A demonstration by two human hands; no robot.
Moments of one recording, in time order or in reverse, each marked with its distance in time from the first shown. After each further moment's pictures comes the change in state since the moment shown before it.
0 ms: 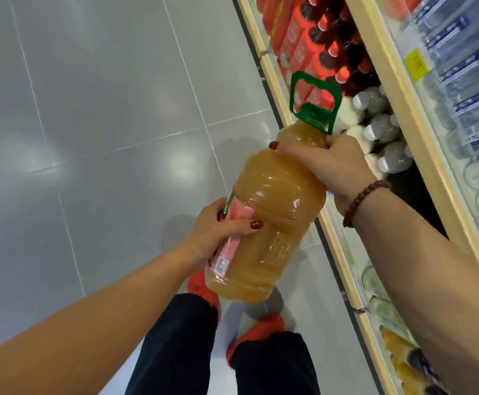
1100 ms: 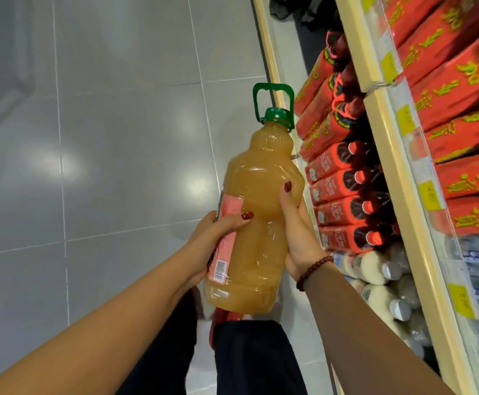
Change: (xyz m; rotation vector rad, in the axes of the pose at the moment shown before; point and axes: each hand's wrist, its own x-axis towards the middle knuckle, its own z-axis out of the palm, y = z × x) left_hand 0.199 0.240 -0.124 -0.340 0.056 -0.081; right_hand 0.239 -0.158 0.092 0.553 -0.310 0.149
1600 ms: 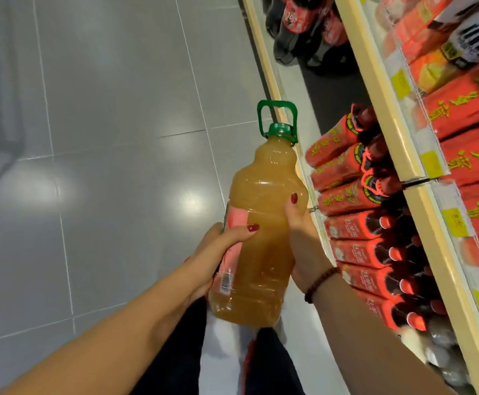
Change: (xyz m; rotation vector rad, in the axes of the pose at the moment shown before) left_hand 0.104 0.167 -0.094 0.060 -0.091 -0.035; right_hand 0.141 -0.099 0.118 -0.027 0.107 -0.008
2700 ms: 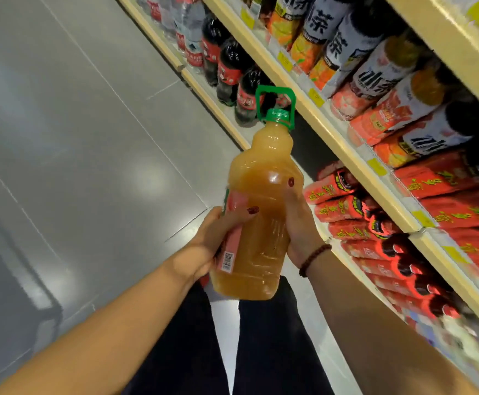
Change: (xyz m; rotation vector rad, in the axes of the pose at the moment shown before) left_hand 0.102 0.362 -0.075 0.279 -0.253 -0.142; right_hand 0.115 -0.252 0.179 0.188 0.336 -0.073
